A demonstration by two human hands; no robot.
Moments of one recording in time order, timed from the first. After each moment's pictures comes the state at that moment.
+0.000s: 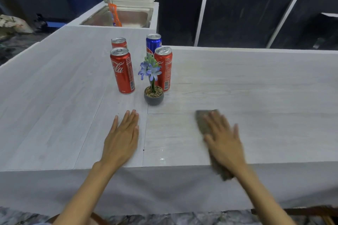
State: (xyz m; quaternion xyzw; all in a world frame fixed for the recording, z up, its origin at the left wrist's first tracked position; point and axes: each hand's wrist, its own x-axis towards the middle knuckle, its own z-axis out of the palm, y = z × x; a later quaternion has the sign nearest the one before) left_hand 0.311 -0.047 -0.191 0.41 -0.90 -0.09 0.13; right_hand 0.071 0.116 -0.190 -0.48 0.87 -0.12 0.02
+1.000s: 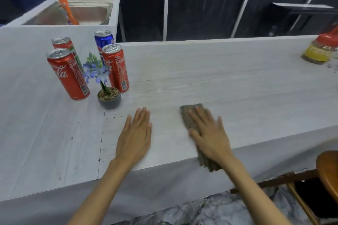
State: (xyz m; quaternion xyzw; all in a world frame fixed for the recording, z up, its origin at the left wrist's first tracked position) left_hand 0.191 0.003 -0.199 0.32 -0.93 -0.12 0.14; right_hand 0.017 0.159 -0.199 -0.48 0.86 -0.15 0.01
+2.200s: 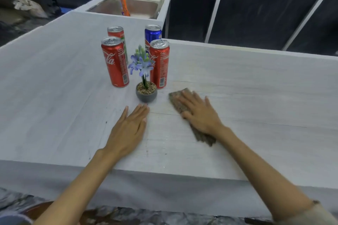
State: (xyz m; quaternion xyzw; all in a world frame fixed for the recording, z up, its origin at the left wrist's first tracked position) left_hand 0.258 -0.047 -0.188 0.39 -0.90 -0.15 0.15; right_hand 0.015 0.011 -0.180 -0.66 0.74 -0.08 0.07
